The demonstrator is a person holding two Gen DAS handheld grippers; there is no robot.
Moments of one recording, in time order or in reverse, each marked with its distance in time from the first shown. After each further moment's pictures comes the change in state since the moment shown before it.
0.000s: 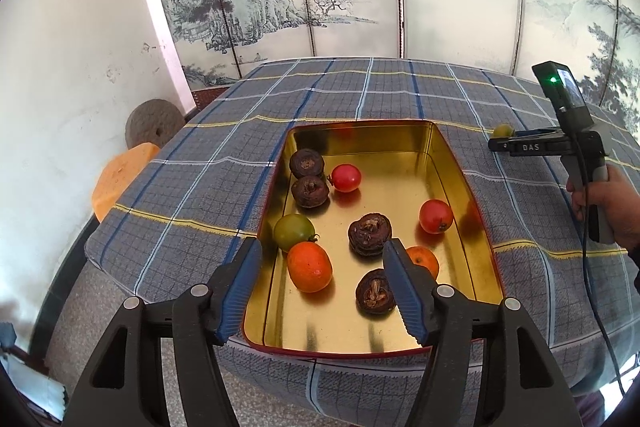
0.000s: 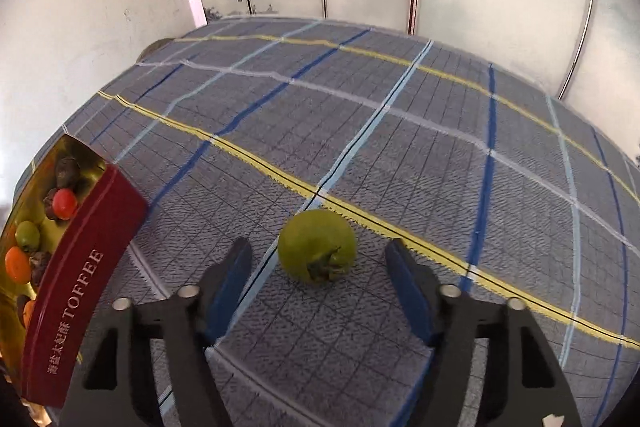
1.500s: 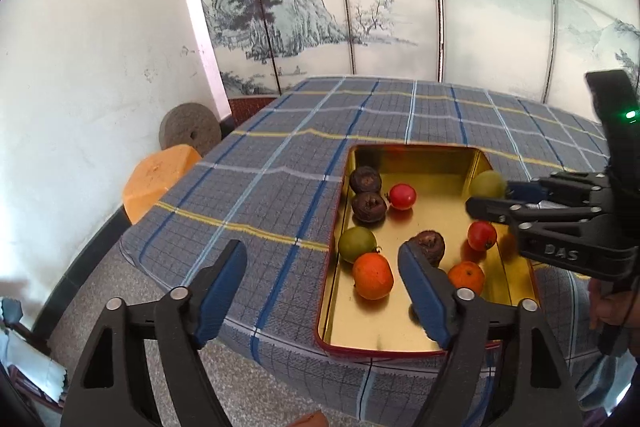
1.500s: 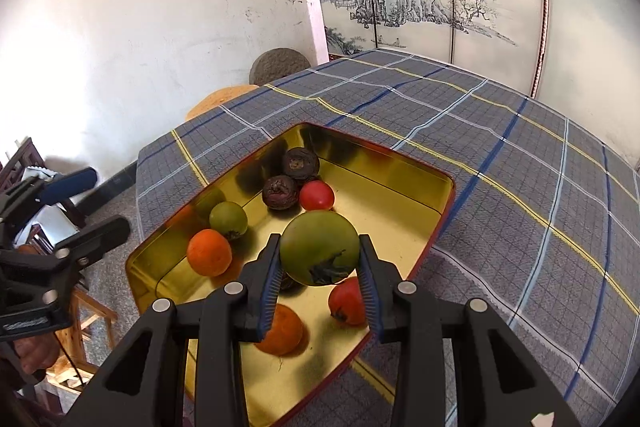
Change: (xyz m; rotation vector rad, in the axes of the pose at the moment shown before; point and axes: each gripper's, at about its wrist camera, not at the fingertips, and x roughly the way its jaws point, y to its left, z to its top) left arm -0.021 0.038 -0.007 -0.080 -0.075 0.103; right arm -0.083 0.188 -0.029 -0.191 -0.114 0.293
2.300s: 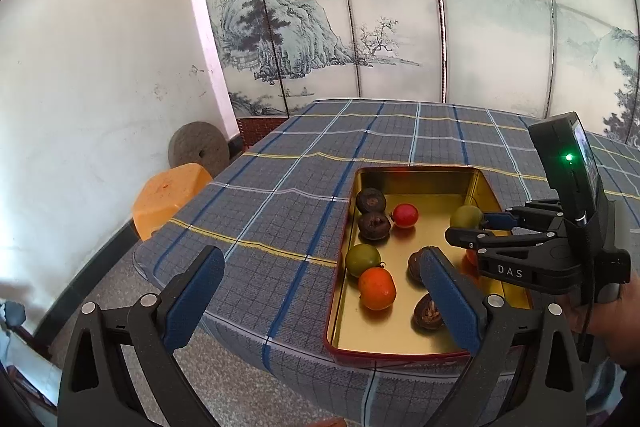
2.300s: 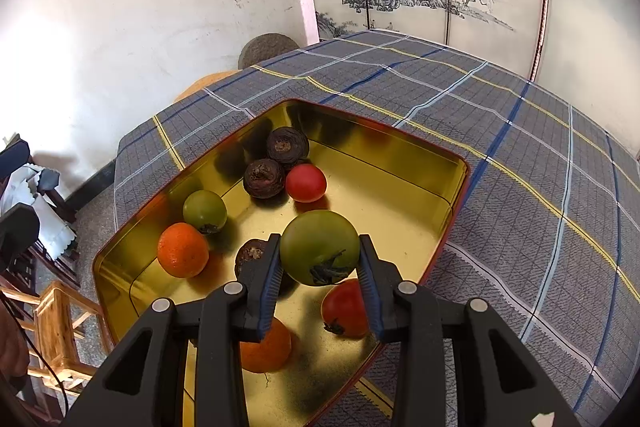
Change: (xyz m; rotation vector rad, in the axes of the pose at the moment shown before) left arm -0.020 0.003 0.002 -0.004 -0.071 0.024; right arm 0.029 -0.001 -0.003 0.009 0.046 -0.032
